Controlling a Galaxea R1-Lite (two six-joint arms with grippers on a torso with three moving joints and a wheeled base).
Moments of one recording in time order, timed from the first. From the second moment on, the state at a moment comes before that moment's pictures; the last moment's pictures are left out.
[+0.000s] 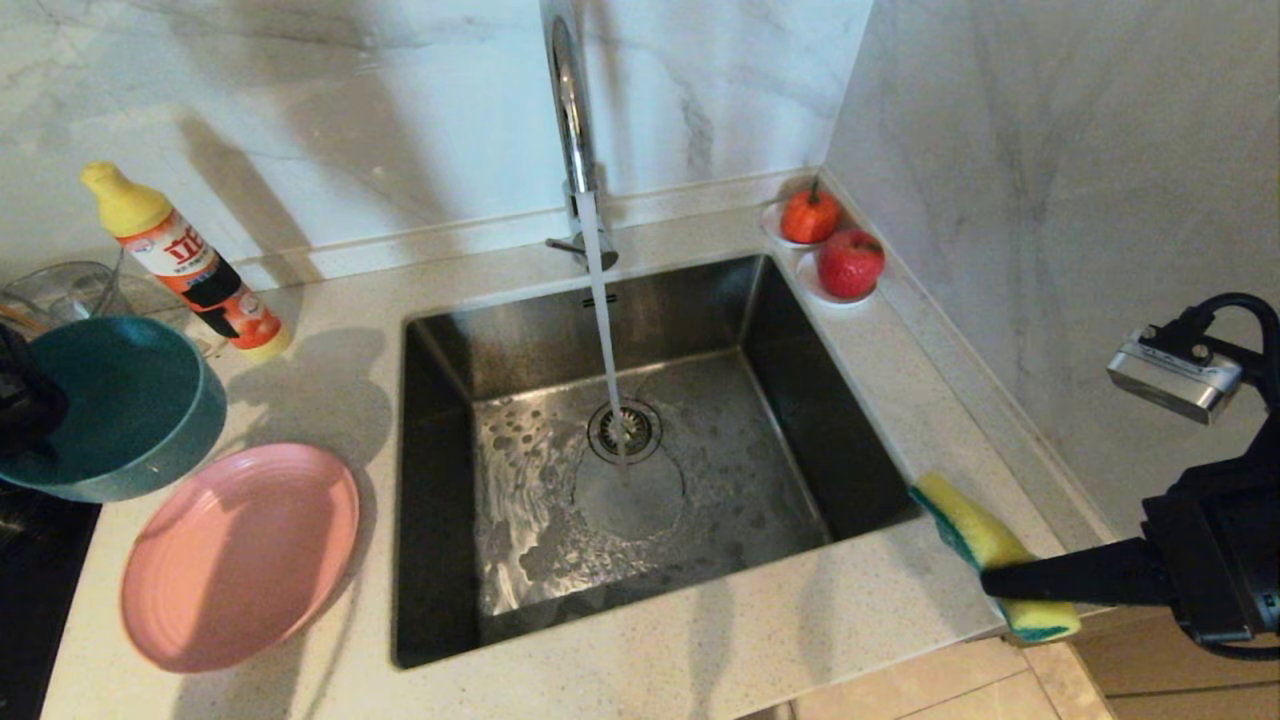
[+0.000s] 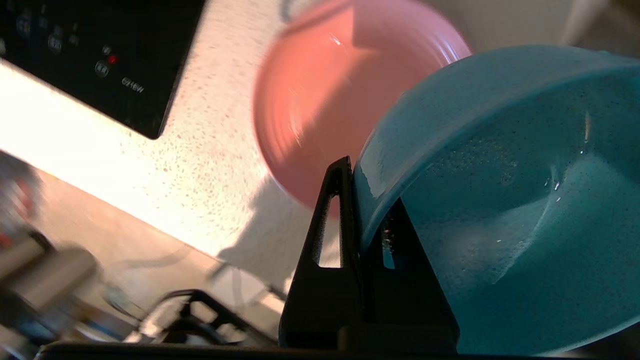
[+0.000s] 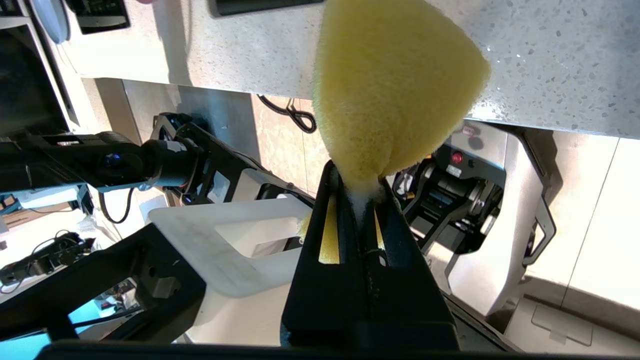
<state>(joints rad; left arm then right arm) 0.15 1.41 -1.53 0.98 0.19 -0.57 0.48 1.25 -1.08 0.51 0.42 0.42</state>
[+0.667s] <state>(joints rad) 0.69 1.53 -1.58 0.97 -0.09 -0.56 0.48 1.26 -1.06 0.50 0.42 0.42</state>
